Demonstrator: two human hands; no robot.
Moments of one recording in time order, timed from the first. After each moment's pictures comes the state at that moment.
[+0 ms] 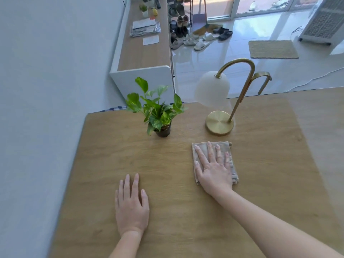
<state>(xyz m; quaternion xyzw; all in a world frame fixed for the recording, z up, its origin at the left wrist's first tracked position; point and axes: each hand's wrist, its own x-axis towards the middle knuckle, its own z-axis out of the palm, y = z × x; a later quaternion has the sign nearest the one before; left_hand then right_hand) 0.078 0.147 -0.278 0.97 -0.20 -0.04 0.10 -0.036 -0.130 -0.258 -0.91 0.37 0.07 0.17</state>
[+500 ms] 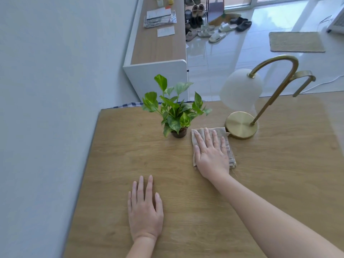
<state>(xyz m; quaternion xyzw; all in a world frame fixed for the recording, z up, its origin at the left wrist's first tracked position) 0.082 0.152 -0.284 0.97 -0.21 -0.02 0.10 0.061 -0.132 -0.271 -0.93 0.33 0.02 0.16</state>
